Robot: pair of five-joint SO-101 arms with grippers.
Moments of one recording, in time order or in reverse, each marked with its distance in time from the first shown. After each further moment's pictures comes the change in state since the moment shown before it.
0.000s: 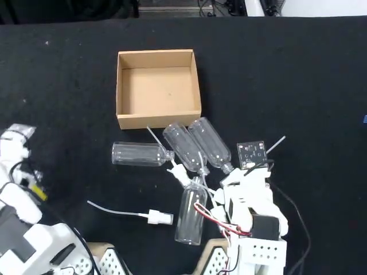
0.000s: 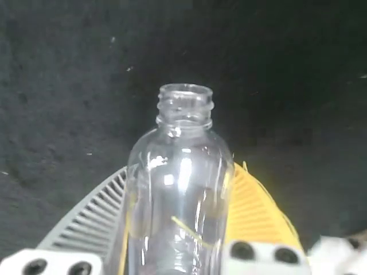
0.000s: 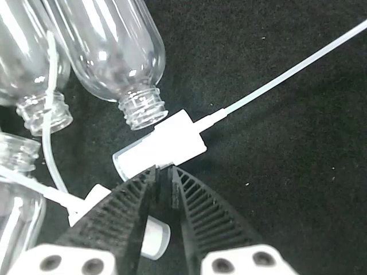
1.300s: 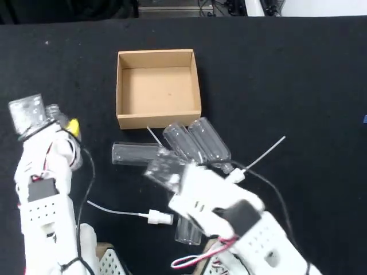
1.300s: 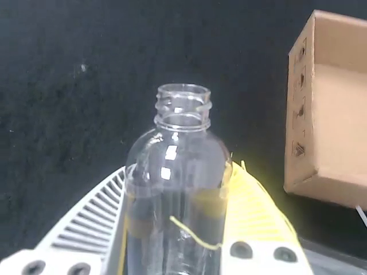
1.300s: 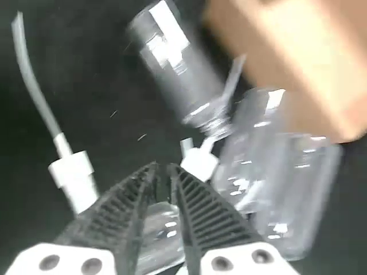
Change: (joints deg) left arm 31.2 -51.3 33.9 -38.6 61.0; right arm -48.0 32.5 -28.5 -7.6 9.9
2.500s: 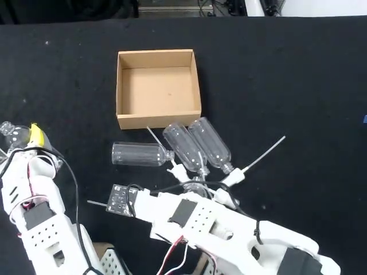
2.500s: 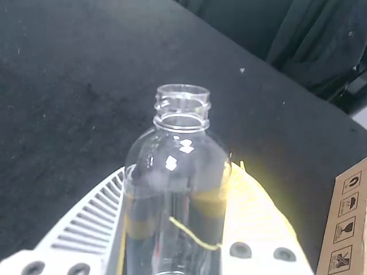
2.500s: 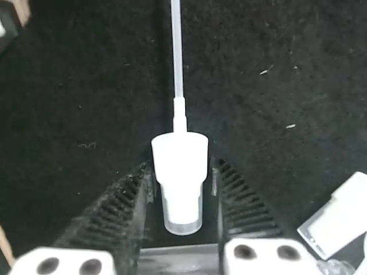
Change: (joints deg) left arm -14.5 -15.6 14.8 -11.6 16.3; right arm -17.9 36.9 5.1 -21.6 -1.8
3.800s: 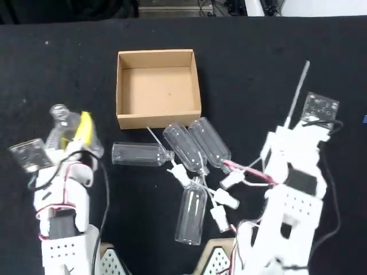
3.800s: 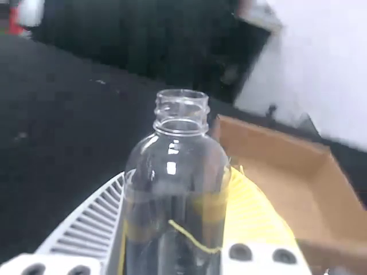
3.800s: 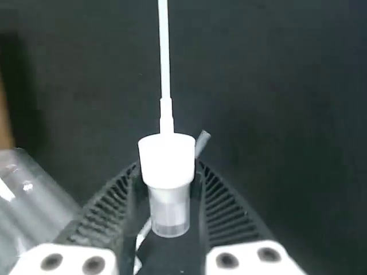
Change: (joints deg) left arm 23.6 -26.3 10.2 5.5 -1.5; right arm 83.7 -17.6 -11.2 1.7 -18.5
